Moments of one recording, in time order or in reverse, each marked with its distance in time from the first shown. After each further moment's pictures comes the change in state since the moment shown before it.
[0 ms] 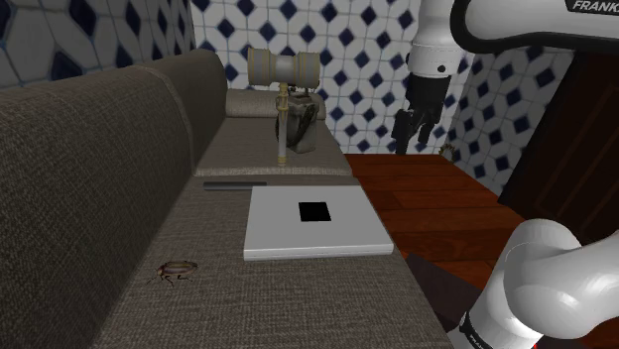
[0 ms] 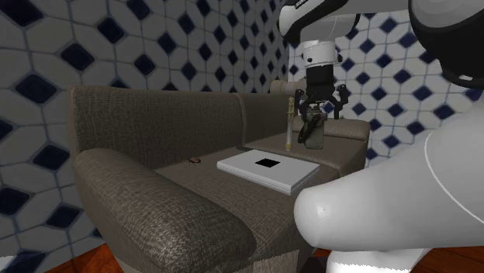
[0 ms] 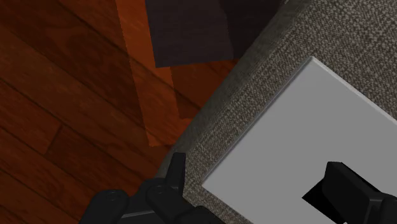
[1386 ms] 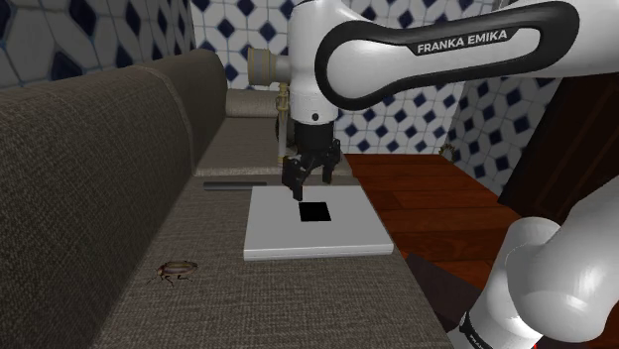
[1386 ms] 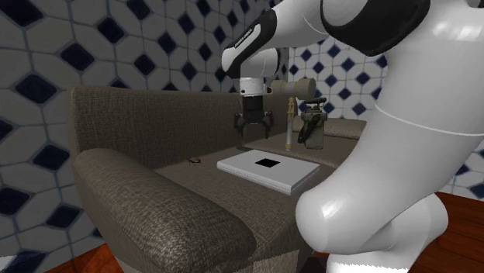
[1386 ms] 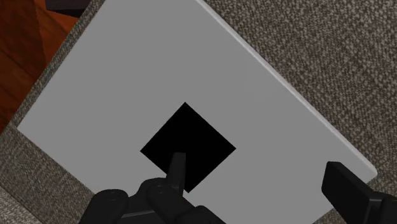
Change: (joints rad) arm 0.118 0.477 0.245 0.158 0.147 0.281 0.238
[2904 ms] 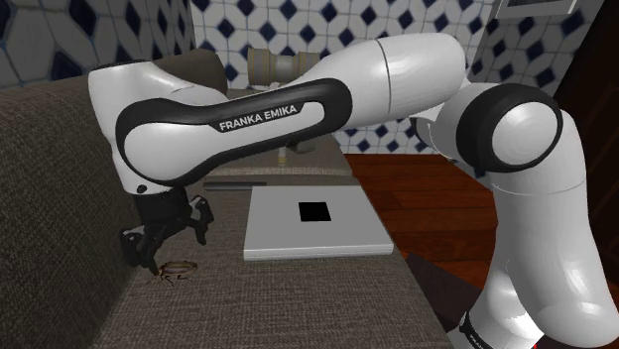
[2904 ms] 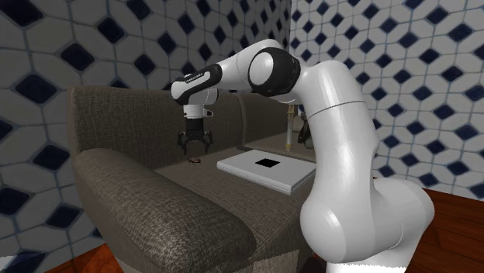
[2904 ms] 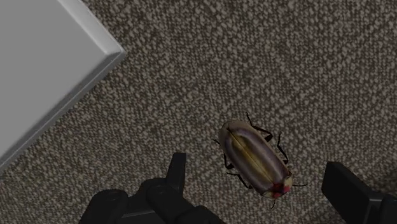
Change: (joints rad) arm 0.222 0.802 0.158 0.730 -0.165 0.025 0.263
